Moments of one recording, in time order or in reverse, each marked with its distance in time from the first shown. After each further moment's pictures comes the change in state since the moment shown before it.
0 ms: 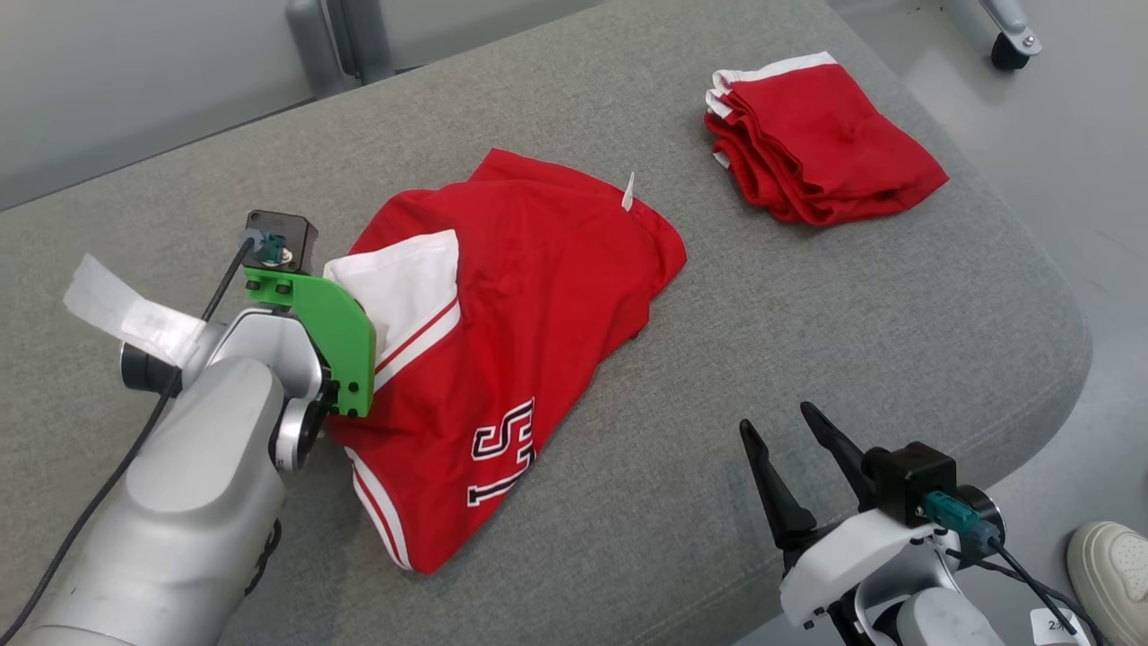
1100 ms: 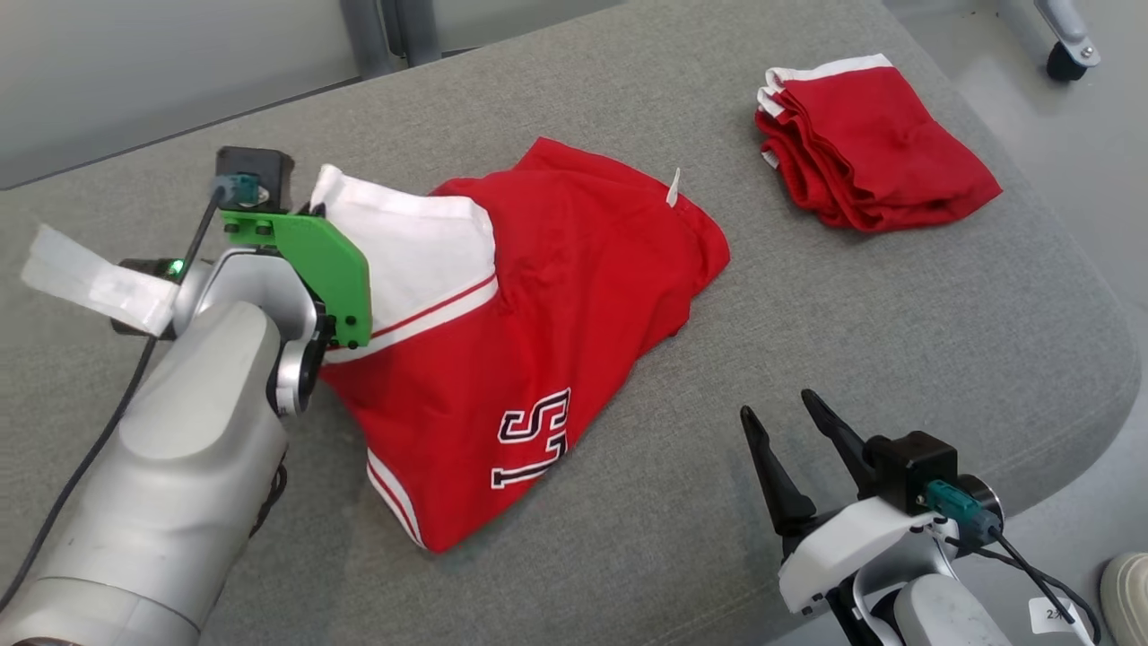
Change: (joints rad) left arm -0.109 -0.062 0.022 0.099 -0.019 0.031 -0.154; right arm -0.035 0.000 0.002 0.038 0.013 0.000 -0.026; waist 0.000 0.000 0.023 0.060
